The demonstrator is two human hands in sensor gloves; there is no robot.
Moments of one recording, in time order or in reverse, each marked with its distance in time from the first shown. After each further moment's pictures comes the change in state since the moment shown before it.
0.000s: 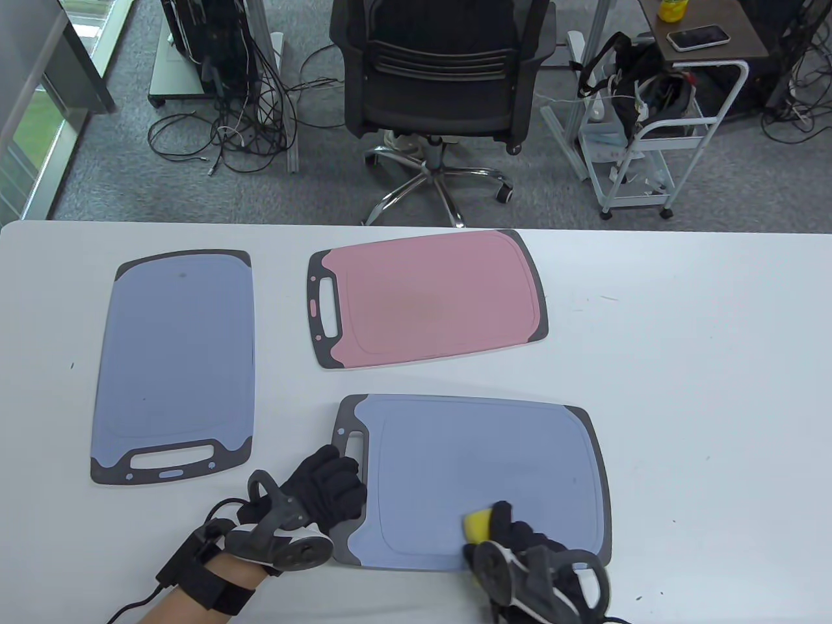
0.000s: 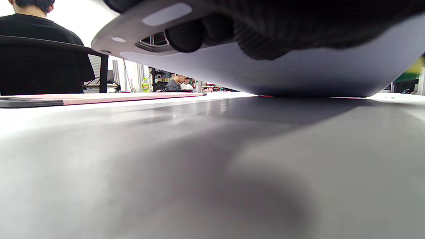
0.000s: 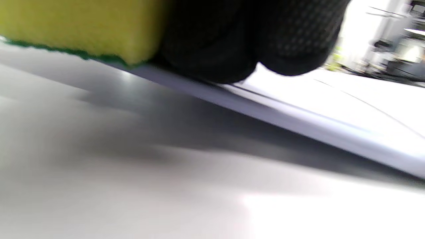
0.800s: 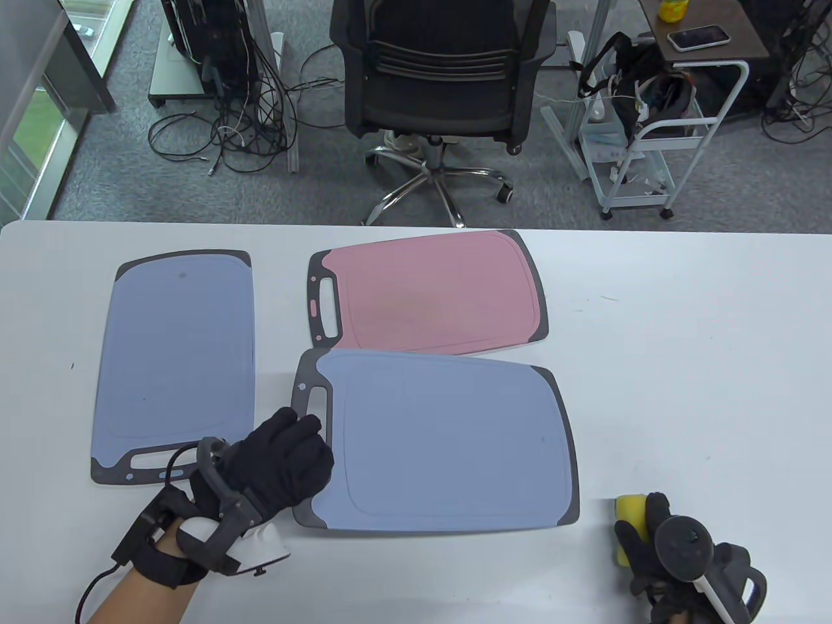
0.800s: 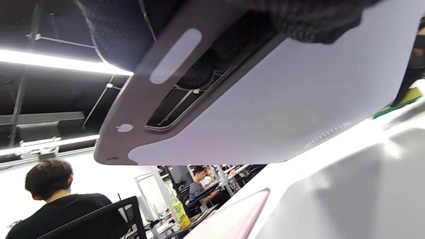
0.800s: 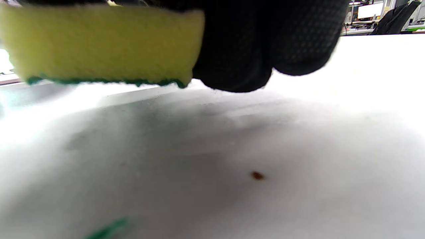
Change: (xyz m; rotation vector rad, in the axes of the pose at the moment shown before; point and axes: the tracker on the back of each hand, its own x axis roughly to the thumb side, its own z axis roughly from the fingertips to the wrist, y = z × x) left_hand -0.041 0.069 0.013 0.432 -0.067 -0.478; right_hand -0.153 0.013 0.001 -0.031 0.290 -0.289
